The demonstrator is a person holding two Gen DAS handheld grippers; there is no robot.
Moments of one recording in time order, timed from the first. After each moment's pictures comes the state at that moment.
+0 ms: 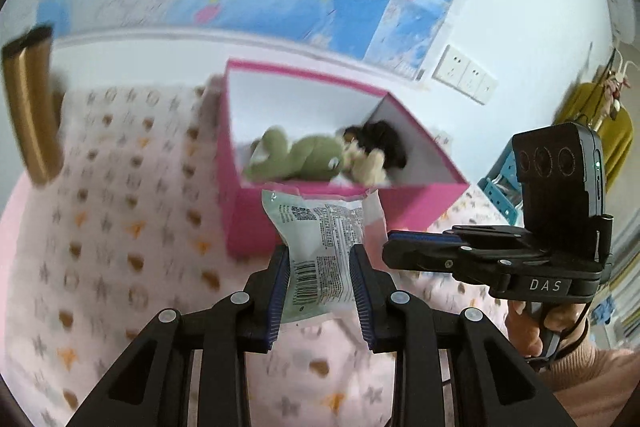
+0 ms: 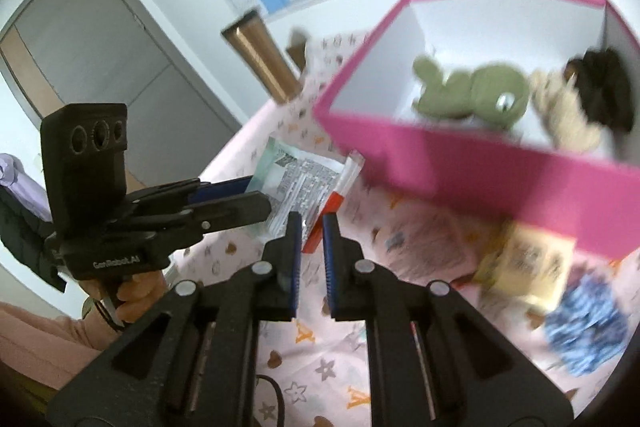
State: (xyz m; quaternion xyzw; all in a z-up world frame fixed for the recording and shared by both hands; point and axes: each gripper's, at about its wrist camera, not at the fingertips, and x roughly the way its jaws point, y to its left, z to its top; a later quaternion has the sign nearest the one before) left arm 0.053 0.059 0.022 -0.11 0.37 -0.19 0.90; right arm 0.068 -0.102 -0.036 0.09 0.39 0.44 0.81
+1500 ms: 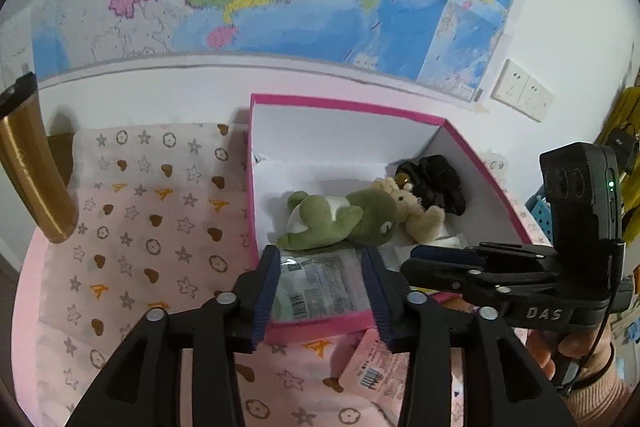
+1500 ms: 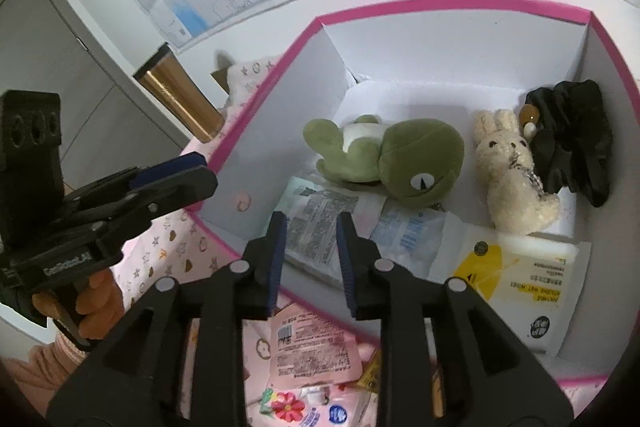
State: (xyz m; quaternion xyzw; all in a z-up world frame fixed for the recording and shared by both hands) left arm 0.128 0.052 0.034 -0.08 0.37 -0.10 0.92; right arm 0.162 -0.117 -0.029 0.09 0.42 0.36 0.83
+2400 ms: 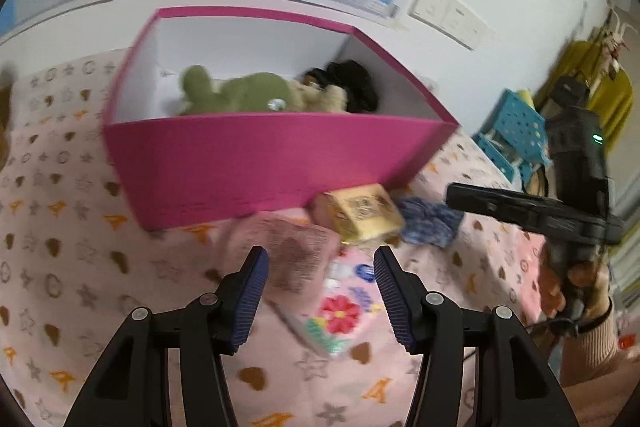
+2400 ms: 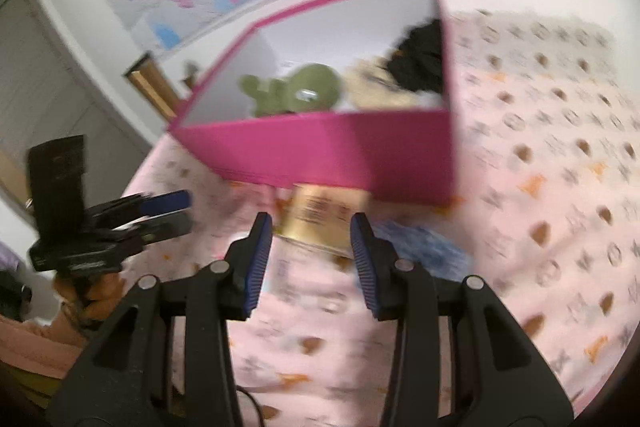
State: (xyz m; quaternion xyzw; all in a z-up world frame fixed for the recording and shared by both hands) left arm 0.065 -0.020 -0.026 -0.07 0.42 -0.22 0.88; right arm 0.066 -0.233 -0.058 0.12 0.41 0.27 0.86
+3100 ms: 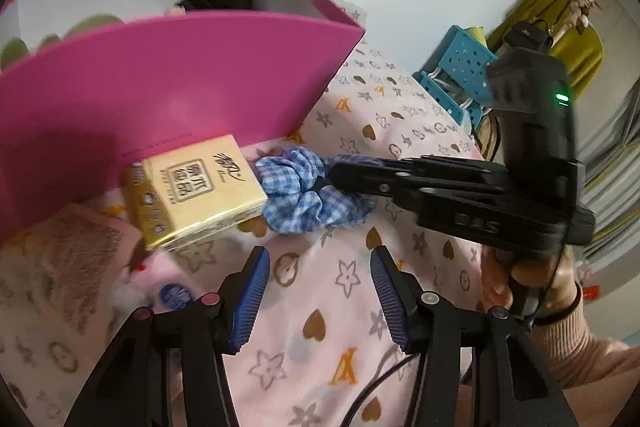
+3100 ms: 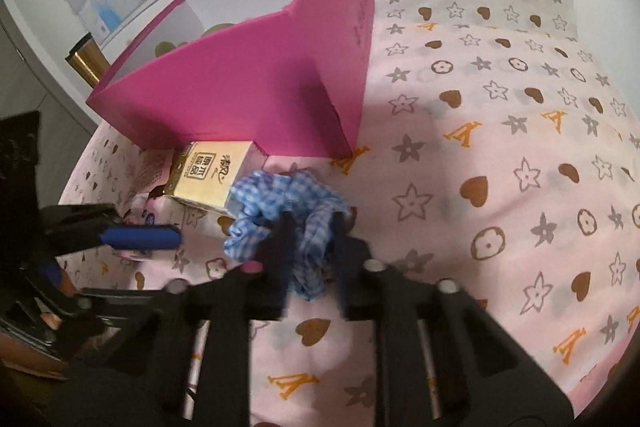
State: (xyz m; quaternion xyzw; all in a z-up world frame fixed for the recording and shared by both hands) left arm 0.093 -0.127 -0.060 -0.07 0.50 -0.33 0.80; right arm 0.076 -0.271 -0.104 0.09 0.45 0.22 0.86
